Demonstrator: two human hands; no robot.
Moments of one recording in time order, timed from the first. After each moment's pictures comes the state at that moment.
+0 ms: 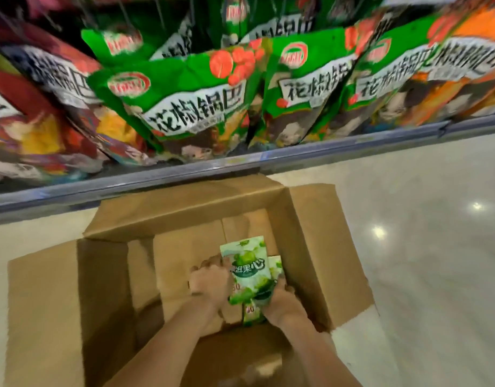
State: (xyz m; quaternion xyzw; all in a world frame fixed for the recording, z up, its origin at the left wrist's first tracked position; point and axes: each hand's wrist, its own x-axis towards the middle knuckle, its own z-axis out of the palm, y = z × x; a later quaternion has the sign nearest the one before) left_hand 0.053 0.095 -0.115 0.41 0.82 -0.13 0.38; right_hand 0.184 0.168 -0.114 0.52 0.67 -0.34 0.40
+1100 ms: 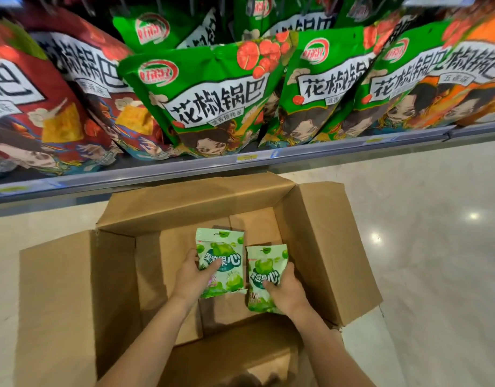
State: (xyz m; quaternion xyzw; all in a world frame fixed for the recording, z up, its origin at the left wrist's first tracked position) left_hand 0.029 0.051 -0.114 -0.01 0.77 0.42 0.47; right_hand 0.170 0.170 -0.105 0.58 0.64 -0.45 0.20
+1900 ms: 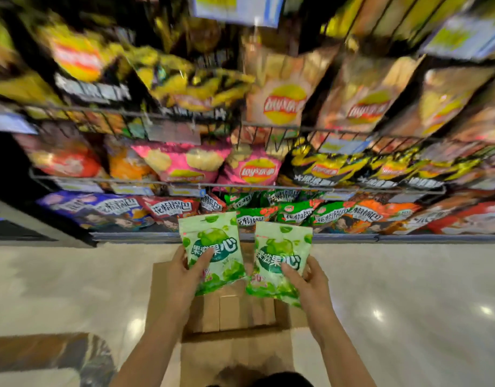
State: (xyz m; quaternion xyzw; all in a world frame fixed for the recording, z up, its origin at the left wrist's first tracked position) left_hand 0.002 -0.018 0.331 -0.07 0.68 0.67 0.30; right_hand 0.137 0.143 0.356 0.47 0.58 -0.66 -0.10
